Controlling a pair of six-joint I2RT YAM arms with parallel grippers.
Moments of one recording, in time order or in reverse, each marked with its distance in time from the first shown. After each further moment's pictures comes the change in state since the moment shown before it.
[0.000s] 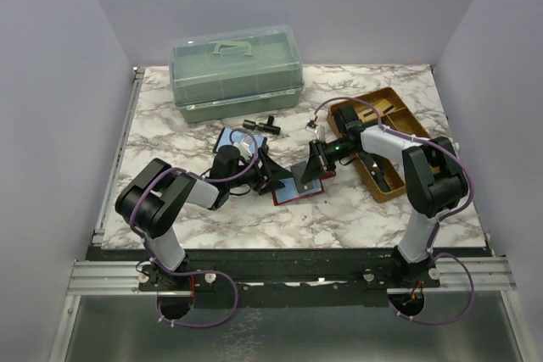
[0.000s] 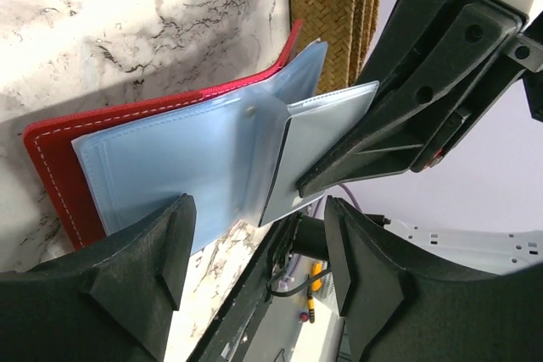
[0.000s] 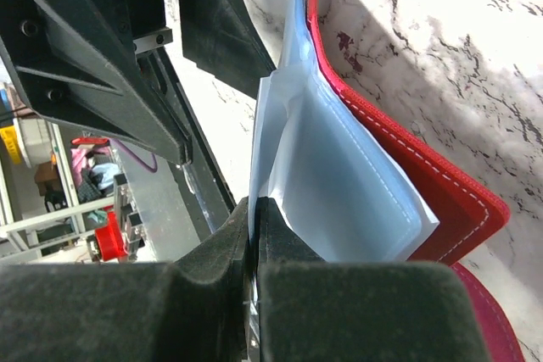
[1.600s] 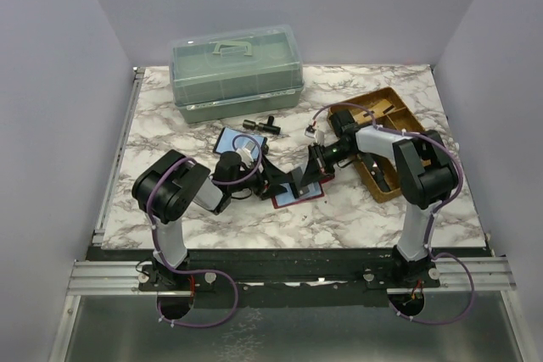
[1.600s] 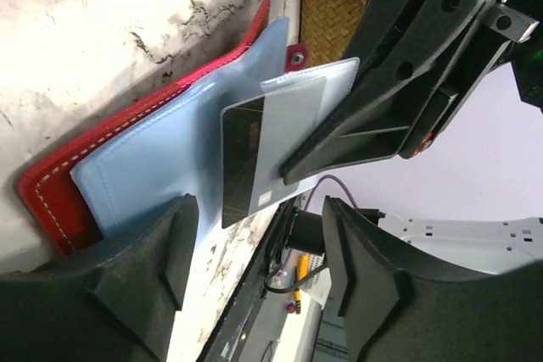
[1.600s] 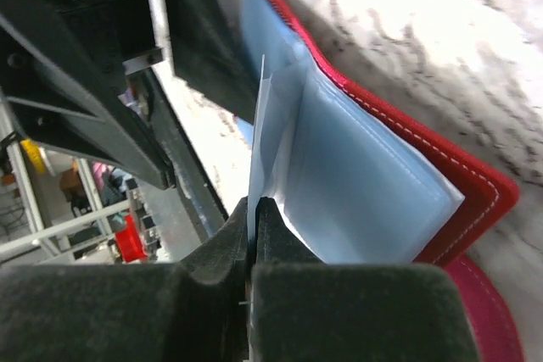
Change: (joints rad) left arm -0.009 0.167 -0.014 0.198 0.036 -0.072; right arm -0.002 0.100 0.020 -0.006 0.051 0.032
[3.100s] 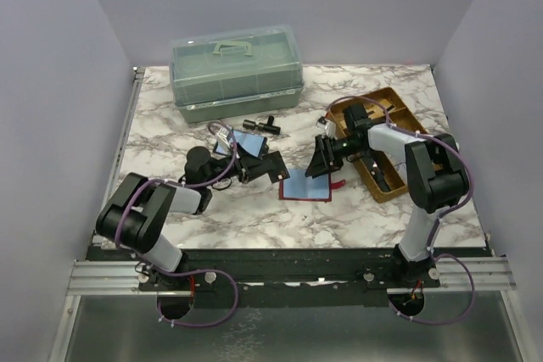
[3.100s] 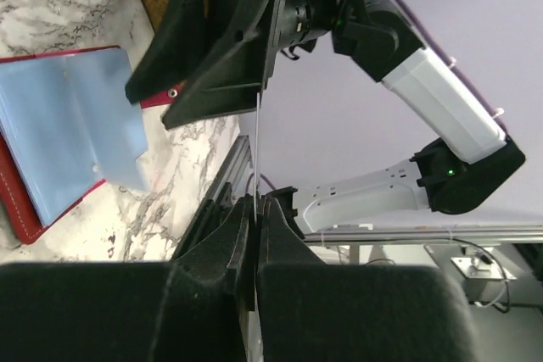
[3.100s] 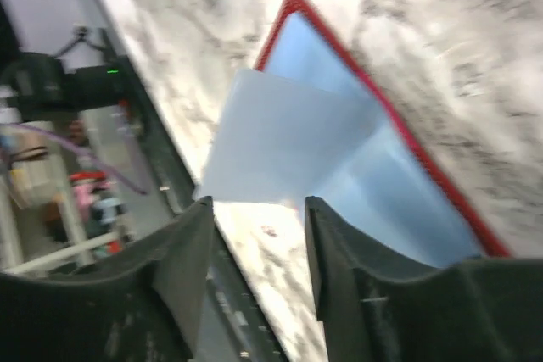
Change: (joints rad) left arm 0.174 -0.260 -0.121 0.212 0.164 -0.143; right arm -0.086 -0.072 -0.045 0.062 -0.058 0.017
